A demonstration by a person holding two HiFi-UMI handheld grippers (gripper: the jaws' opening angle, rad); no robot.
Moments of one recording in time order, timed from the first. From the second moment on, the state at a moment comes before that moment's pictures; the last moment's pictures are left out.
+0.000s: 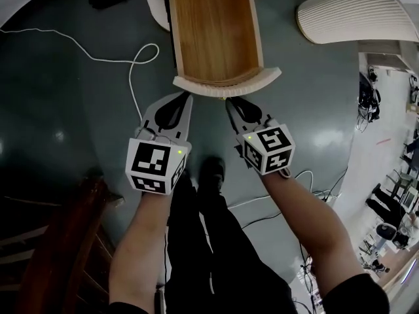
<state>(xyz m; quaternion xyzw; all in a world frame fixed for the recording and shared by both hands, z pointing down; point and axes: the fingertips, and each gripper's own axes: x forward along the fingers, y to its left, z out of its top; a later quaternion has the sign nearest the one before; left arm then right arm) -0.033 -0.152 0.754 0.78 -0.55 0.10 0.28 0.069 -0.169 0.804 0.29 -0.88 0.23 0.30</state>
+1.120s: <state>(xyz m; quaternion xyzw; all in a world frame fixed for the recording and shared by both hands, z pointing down) -0.122 -0.203 0.727 0.80 -0.53 0.08 0.27 0.010 -0.295 0.796 0.38 -0.84 0.24 0.29</state>
